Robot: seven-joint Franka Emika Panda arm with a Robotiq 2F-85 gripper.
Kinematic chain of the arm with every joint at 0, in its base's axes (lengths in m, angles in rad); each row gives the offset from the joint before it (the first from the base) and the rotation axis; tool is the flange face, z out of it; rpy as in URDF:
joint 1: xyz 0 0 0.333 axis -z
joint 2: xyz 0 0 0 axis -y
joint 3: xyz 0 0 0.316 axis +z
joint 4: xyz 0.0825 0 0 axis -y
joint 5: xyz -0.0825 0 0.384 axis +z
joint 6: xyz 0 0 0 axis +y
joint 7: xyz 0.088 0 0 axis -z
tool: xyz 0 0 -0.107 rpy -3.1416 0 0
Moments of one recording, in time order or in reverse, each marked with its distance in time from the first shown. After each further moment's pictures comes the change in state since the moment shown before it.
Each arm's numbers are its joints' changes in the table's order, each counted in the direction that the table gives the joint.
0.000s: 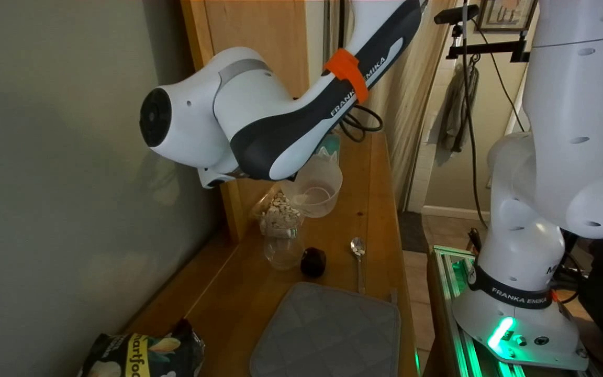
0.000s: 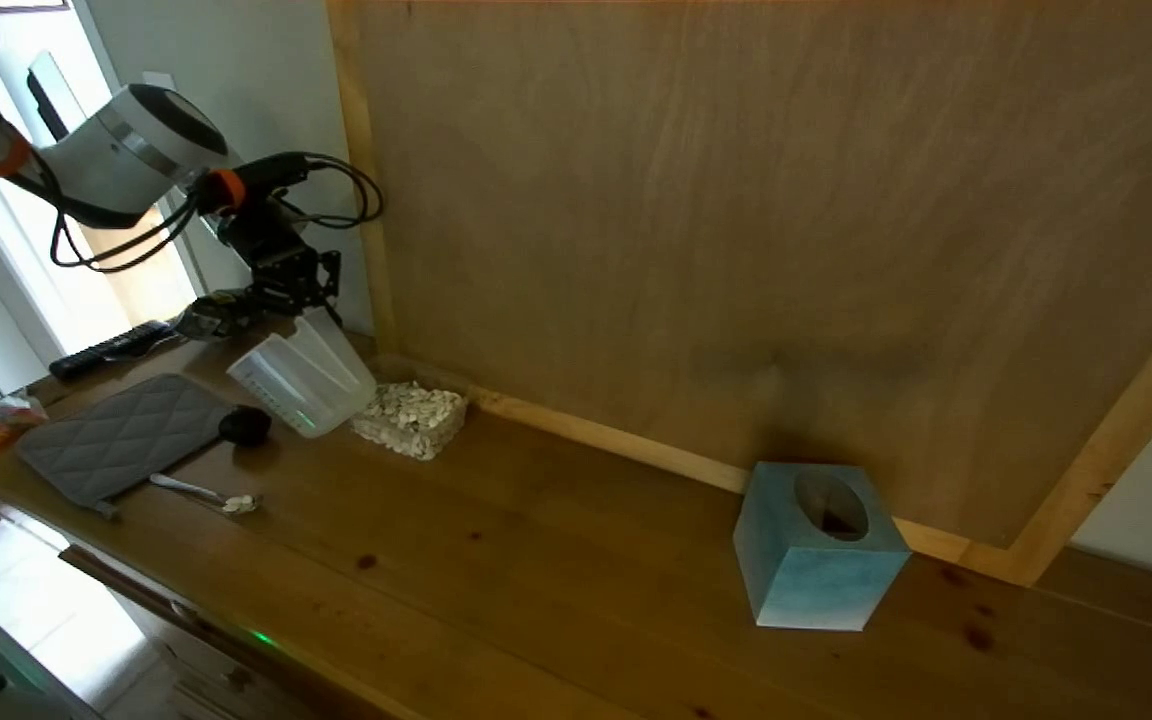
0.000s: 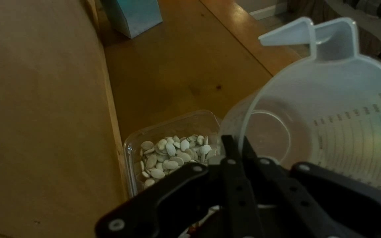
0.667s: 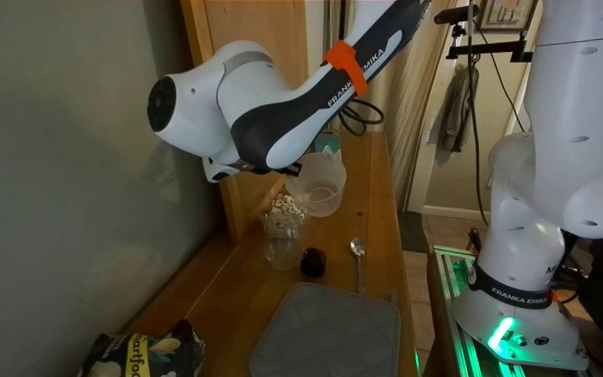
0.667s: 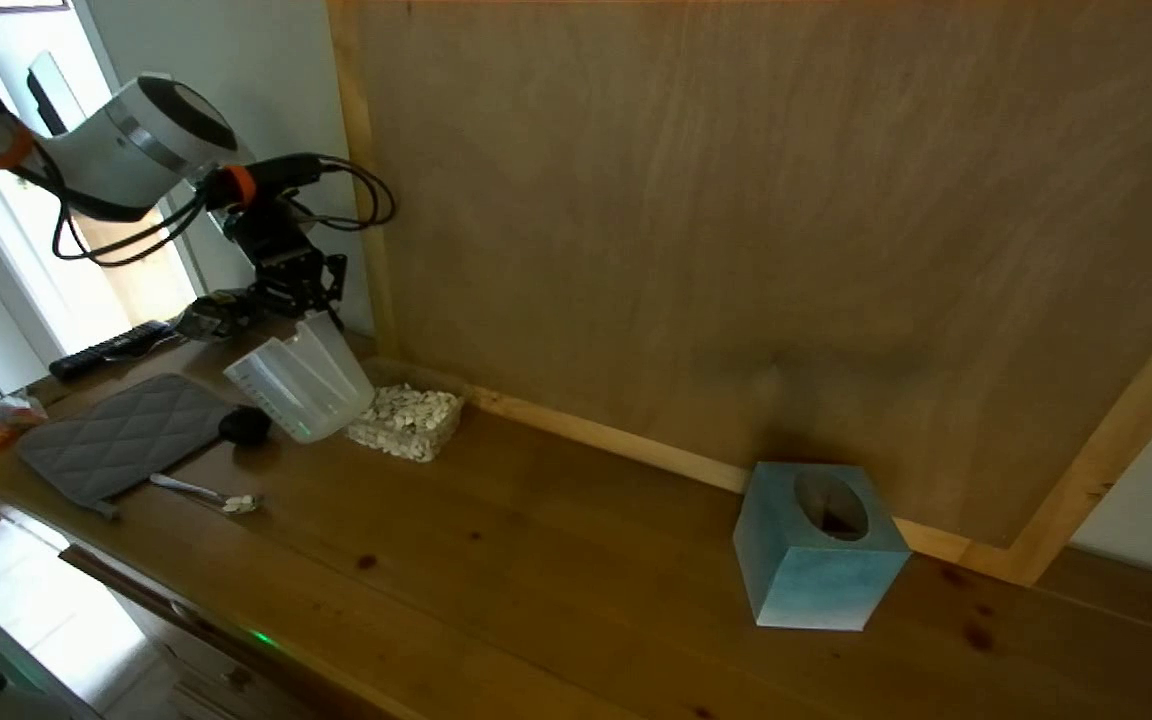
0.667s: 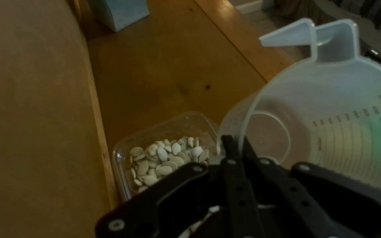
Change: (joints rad) arm 0.024 0.022 -0.015 -0.004 0.044 -0.012 -0.066
